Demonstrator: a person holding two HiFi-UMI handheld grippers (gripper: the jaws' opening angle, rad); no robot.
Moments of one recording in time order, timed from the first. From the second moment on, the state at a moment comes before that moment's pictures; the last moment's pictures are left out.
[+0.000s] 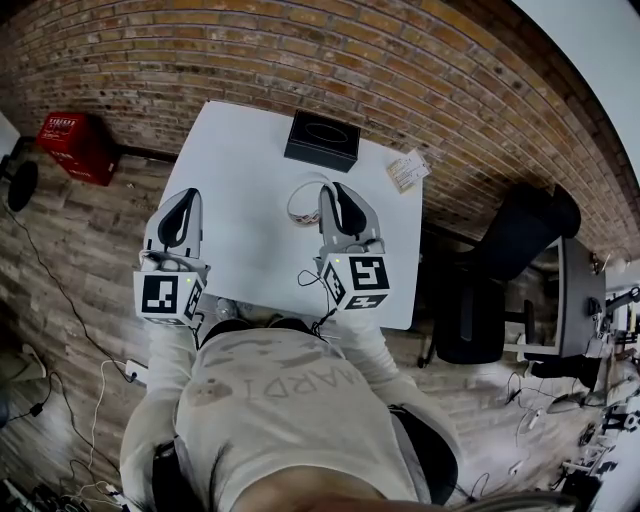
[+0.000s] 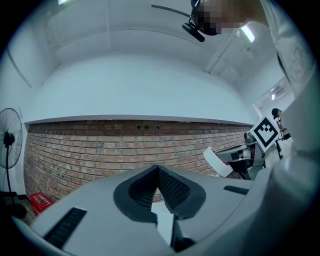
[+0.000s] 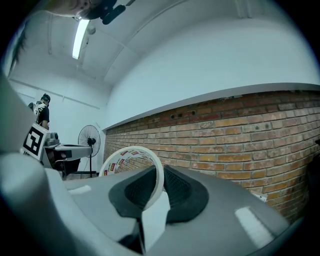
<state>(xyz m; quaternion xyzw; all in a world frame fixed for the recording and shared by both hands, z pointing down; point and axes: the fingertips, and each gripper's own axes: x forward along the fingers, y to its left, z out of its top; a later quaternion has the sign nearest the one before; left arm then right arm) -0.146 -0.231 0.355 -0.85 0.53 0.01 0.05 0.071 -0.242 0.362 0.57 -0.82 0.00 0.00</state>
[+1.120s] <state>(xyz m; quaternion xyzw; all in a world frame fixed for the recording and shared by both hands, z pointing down) -0.128 -0.215 0.349 -0.84 0.54 0.02 0.05 0.087 -0.222 0.346 0.56 -0.83 -0.03 -0.04</state>
